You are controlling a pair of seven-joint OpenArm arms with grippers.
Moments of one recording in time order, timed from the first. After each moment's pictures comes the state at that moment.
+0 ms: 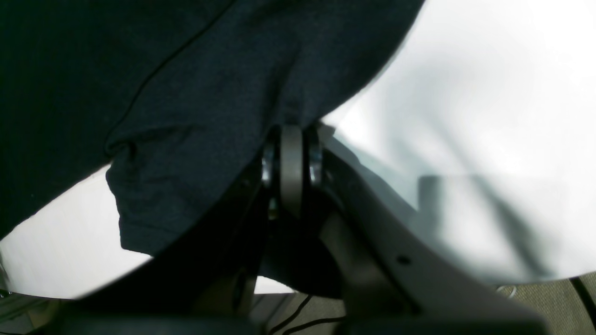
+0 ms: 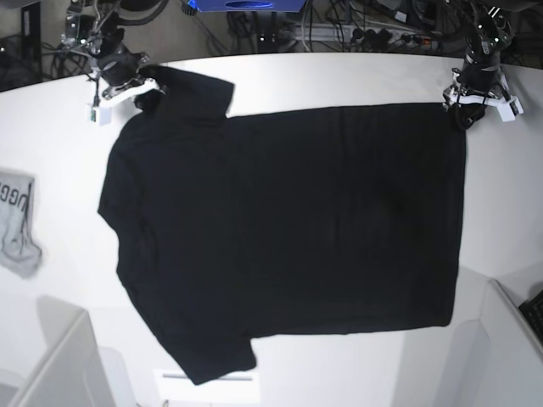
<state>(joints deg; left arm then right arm) 27.7 -8.9 -37.4 87.5 -40.4 -13.7 28.1 -32.1 5.7 15.0 98.7 36.7 5.3 -41.1</state>
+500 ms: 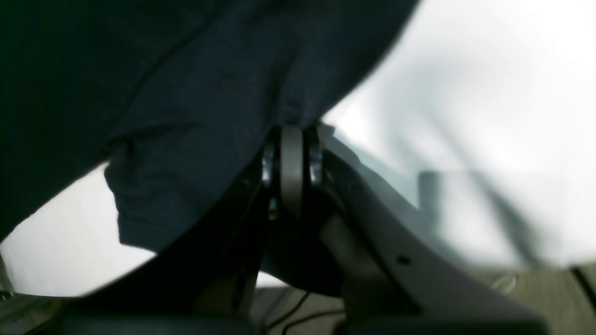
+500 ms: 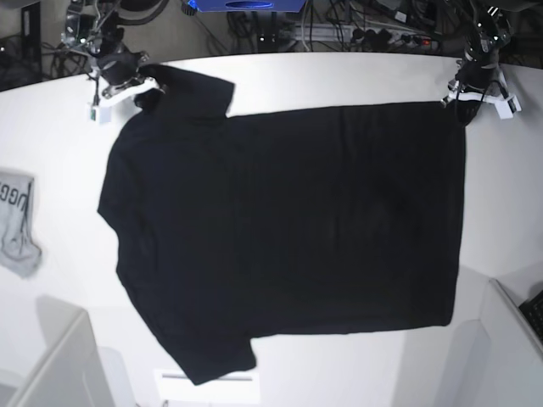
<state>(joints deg) 29.4 -8.9 -37.4 88.4 -40.2 -13.7 29.0 -33.5 4.1 18.2 100.8 36.4 5.2 -43.1</state>
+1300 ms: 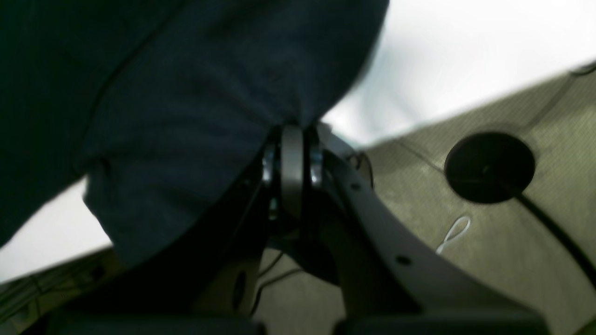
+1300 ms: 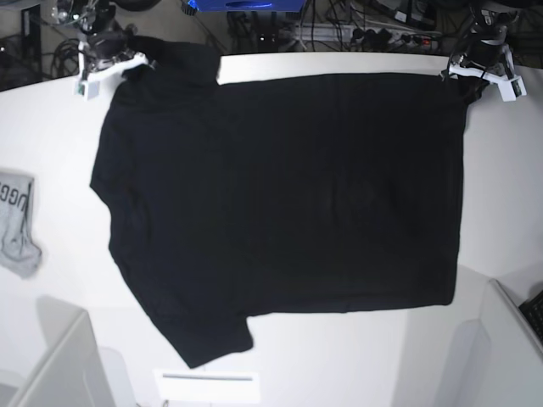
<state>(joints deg) 40.4 -8.6 -37.4 102.8 -39.8 -13.2 30.3 -38.4 3.2 20.9 107.4 33.7 3.7 -46.6</state>
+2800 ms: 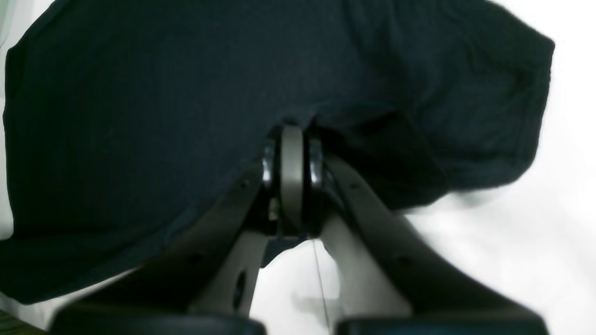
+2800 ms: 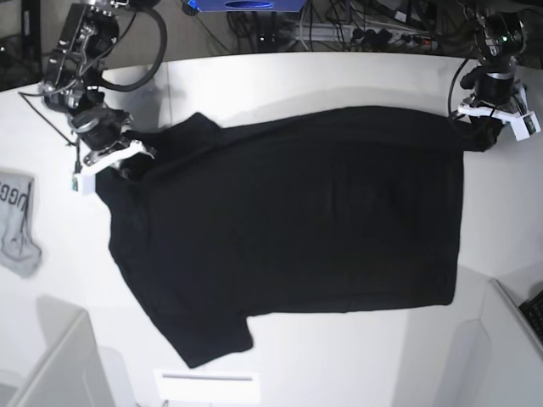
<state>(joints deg) 32.3 -9.0 -37.2 109.5 -34.3 -8.0 30.6 -15.7 3.5 20.6 110.3 33.4 5.9 -57.2</state>
